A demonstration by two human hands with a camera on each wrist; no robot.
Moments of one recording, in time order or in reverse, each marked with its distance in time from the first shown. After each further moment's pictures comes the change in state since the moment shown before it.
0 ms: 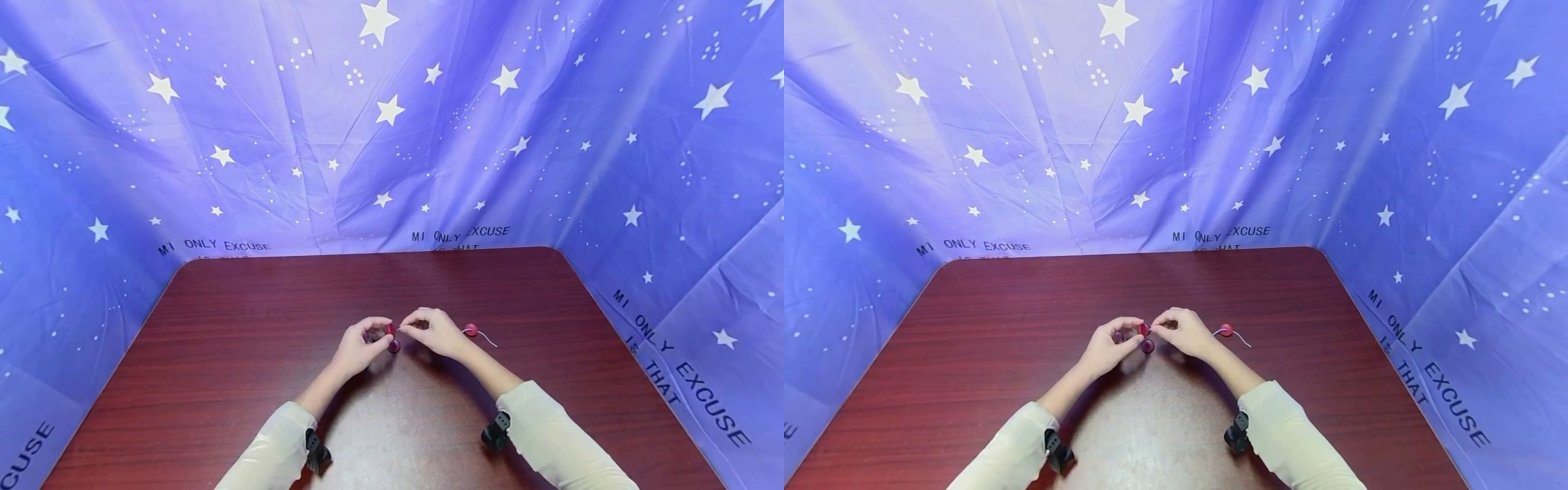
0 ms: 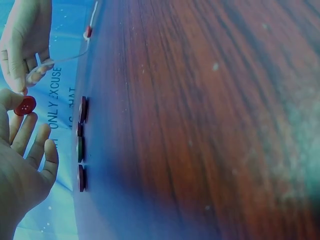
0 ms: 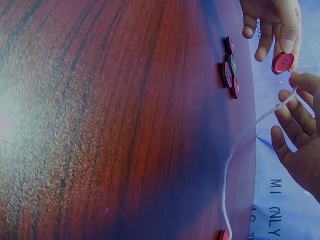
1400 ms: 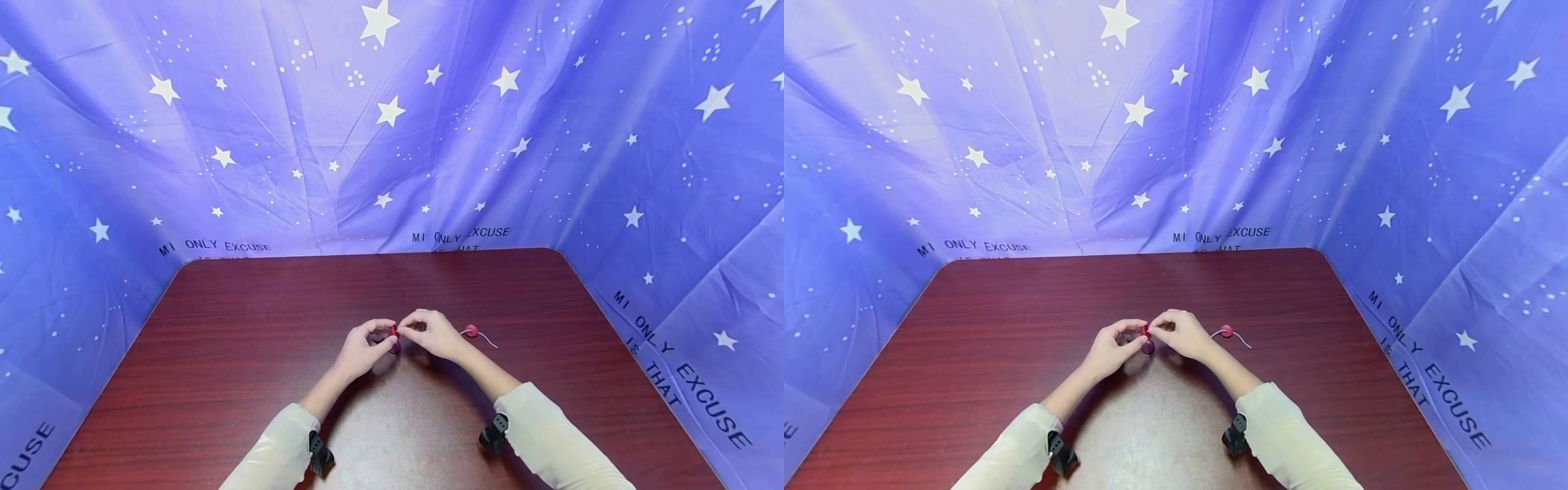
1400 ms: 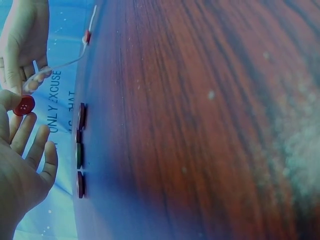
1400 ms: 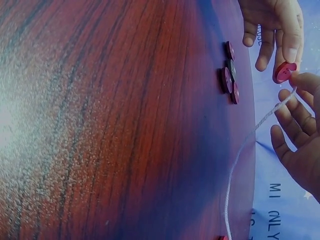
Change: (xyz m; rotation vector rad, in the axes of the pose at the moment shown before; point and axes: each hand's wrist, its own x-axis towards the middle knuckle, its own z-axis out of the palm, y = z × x) left_hand 0.001 -0.002 0.004 -0.064 -0.043 -0.019; right_hand 0.001 -0.001 0.004 0.011 -0.015 0.008
